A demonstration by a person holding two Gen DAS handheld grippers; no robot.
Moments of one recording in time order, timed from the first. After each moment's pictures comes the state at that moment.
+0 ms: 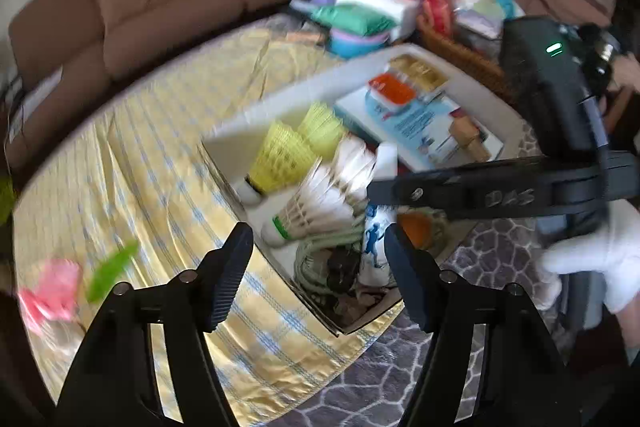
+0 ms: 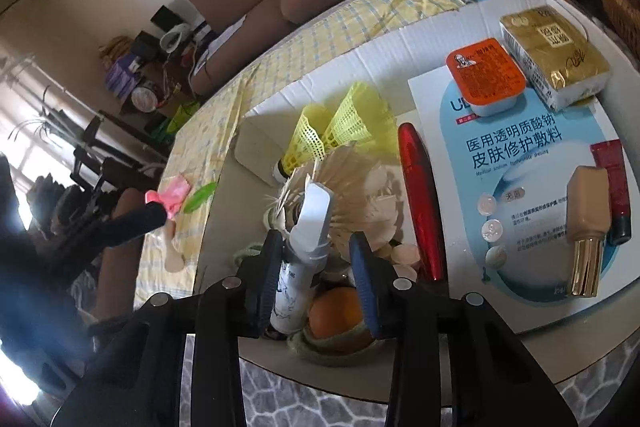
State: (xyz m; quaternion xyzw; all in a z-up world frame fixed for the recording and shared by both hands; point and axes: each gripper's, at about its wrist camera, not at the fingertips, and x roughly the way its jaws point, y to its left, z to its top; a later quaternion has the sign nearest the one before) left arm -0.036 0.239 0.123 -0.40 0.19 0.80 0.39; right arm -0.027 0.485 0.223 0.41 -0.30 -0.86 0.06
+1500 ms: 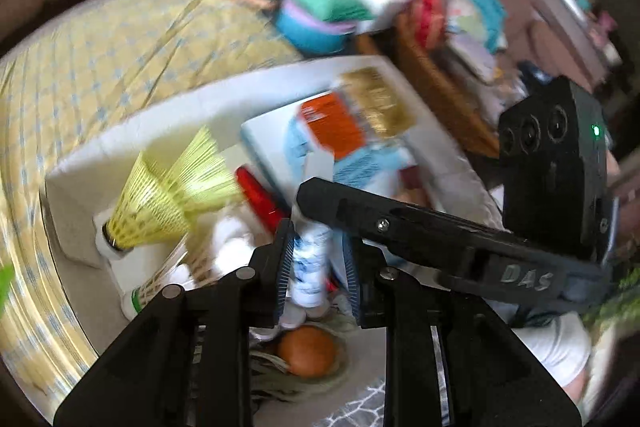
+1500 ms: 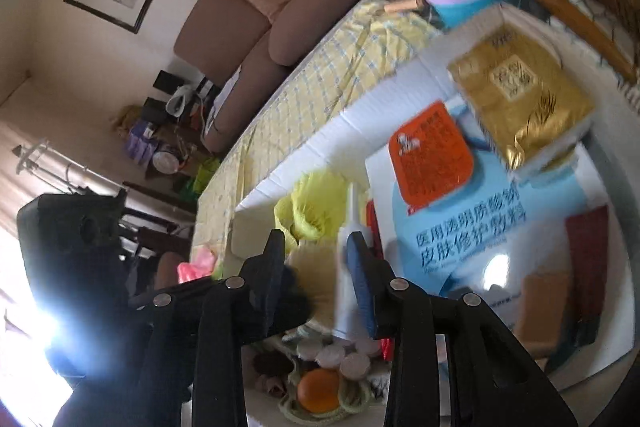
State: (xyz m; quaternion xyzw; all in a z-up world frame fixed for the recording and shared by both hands) left arm -0.105 0.345 0.087 -0.56 0.06 0.71 0.42; right arm -0.052 0.563 0.233 0.36 -0.41 -0.84 0.06
